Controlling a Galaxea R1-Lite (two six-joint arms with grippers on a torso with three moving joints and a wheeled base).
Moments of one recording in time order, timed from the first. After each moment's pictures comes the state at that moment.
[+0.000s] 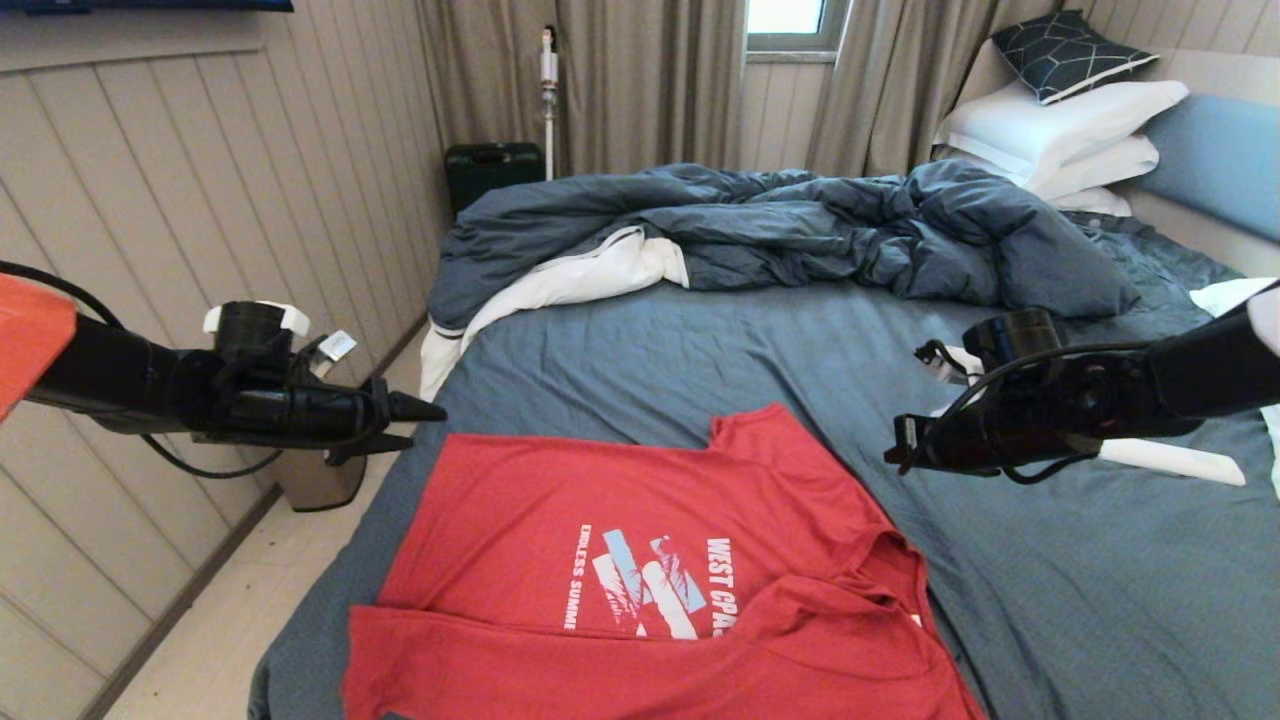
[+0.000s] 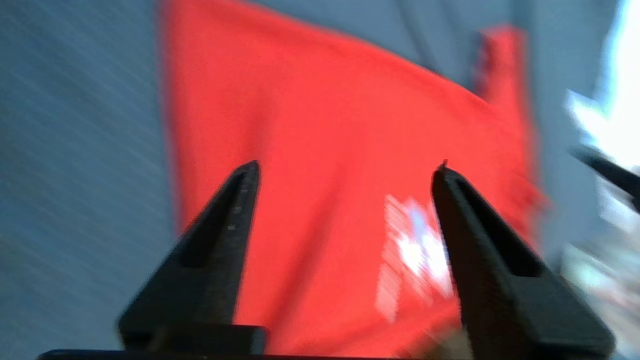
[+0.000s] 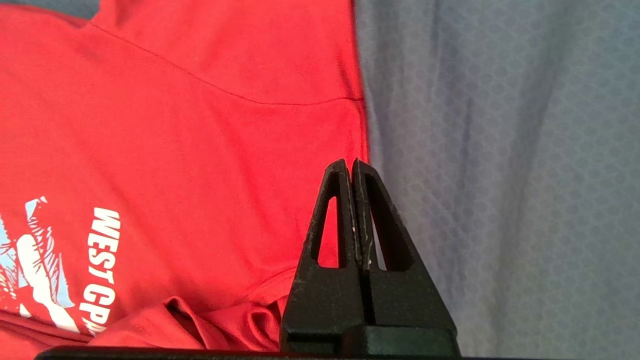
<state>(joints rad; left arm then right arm) 0.02 2.10 -1.30 -0.02 -0.71 -0.37 -0.02 2.04 -1.27 0.04 0.22 0.10</state>
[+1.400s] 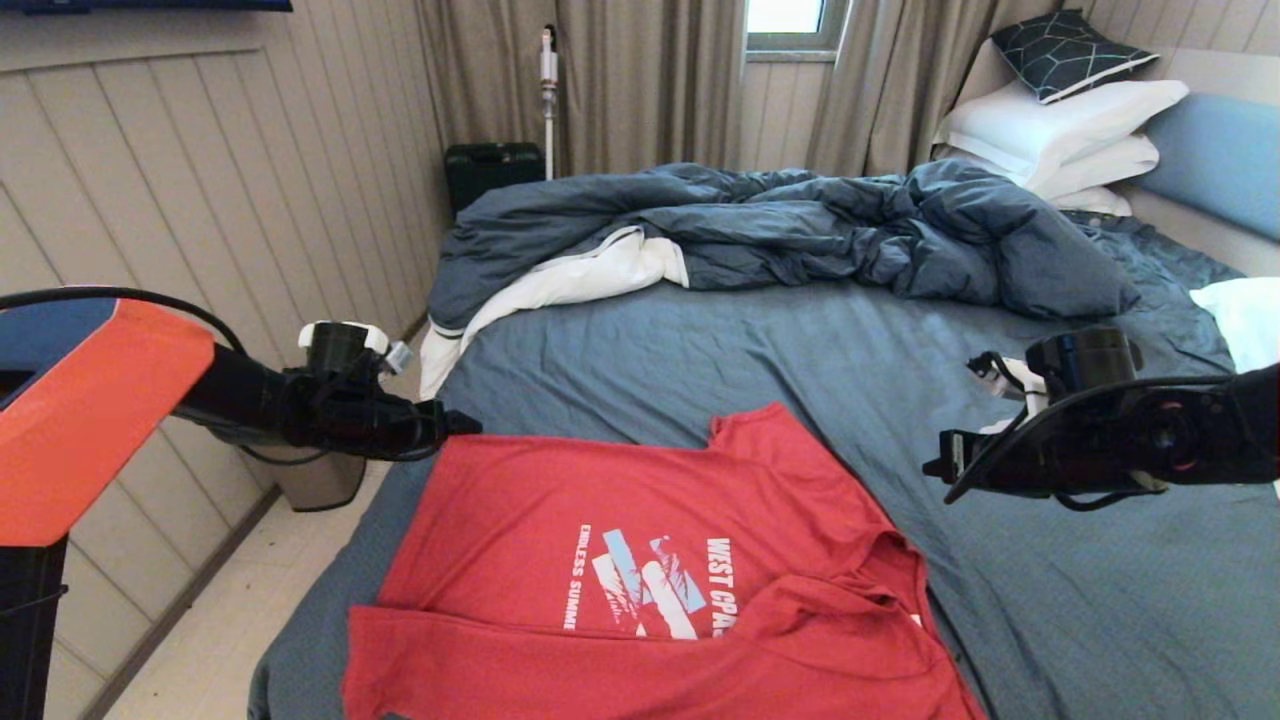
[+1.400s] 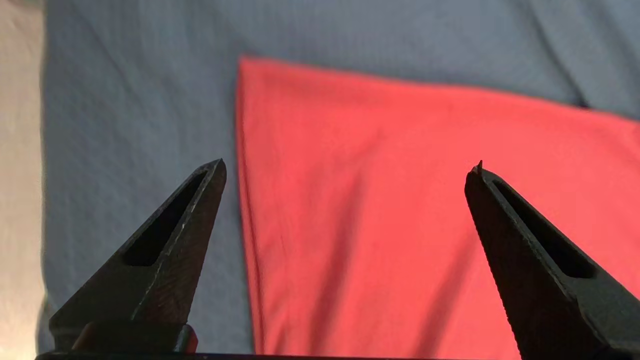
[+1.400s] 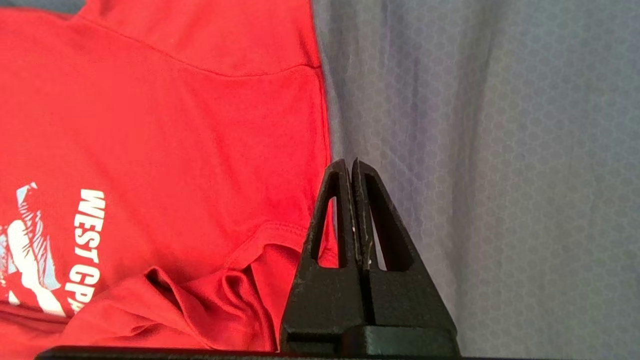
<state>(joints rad) -0.09 2.28 -1.41 -0.14 -0.33 -0.23 -0.09 1.92 -1.04 -0.13 0.24 0.09</state>
